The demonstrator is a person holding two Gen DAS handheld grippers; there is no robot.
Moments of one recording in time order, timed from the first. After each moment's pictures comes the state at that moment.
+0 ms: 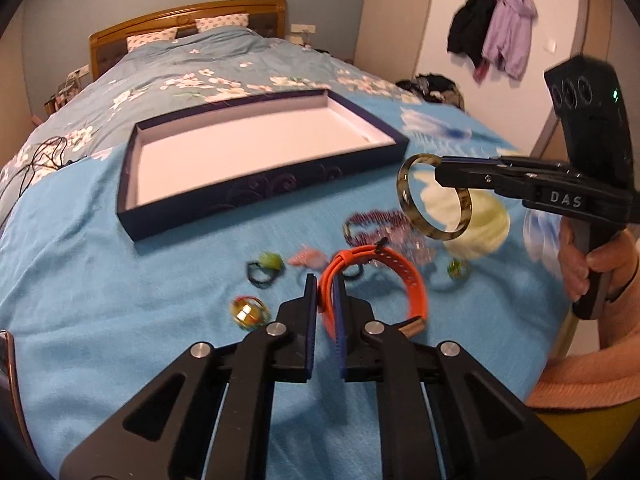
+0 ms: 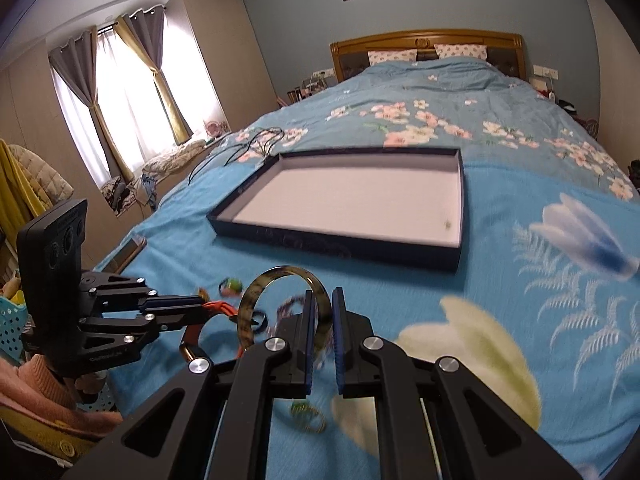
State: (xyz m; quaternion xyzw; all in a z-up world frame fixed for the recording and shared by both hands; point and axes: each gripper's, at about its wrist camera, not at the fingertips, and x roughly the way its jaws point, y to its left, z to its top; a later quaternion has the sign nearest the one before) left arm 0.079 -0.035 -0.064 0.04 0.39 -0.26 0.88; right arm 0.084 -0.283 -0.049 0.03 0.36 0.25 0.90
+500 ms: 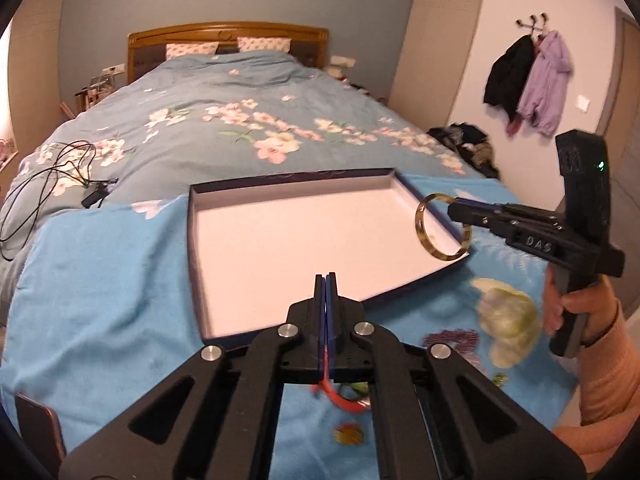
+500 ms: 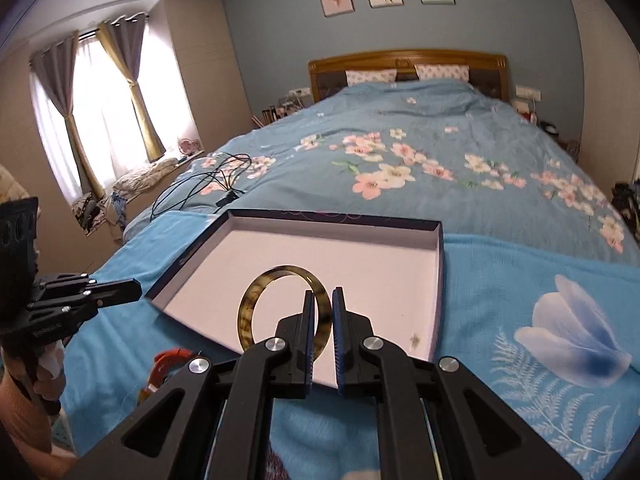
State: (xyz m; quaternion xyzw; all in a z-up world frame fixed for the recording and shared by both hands) left arm 0.171 0.005 -0.012 -0.01 0.36 -0.22 0.91; right arm 0.186 -0.273 -0.029 0.03 0.34 0.21 0.92
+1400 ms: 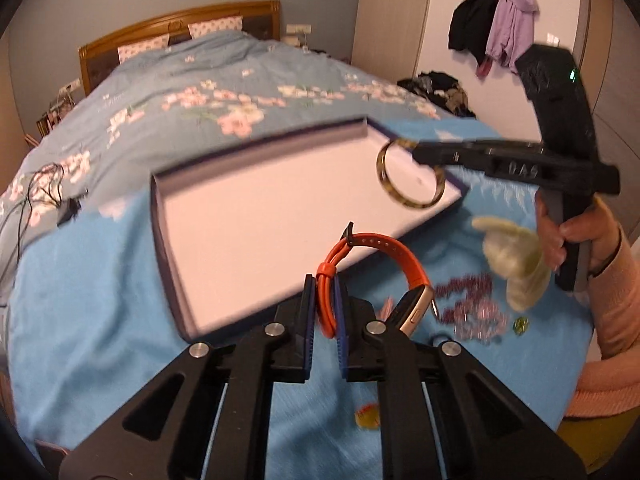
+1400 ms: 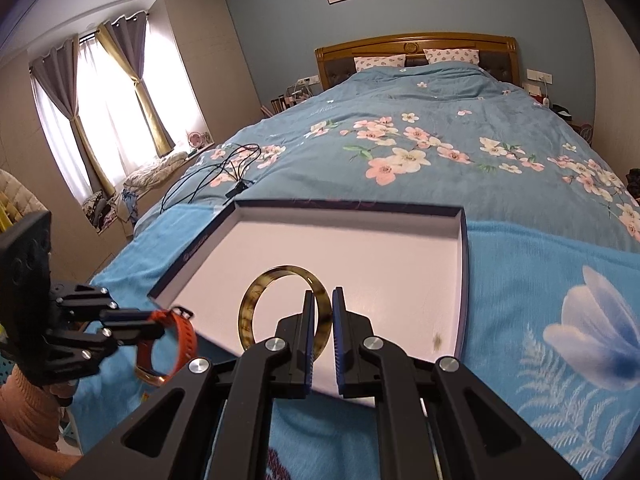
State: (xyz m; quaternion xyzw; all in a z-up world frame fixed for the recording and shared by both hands) left arm 0.176 -0.011 -0.040 0.08 0.38 -0.27 0.88; right arm 0.193 -0.264 -0.042 0.04 0.35 0.23 0.91
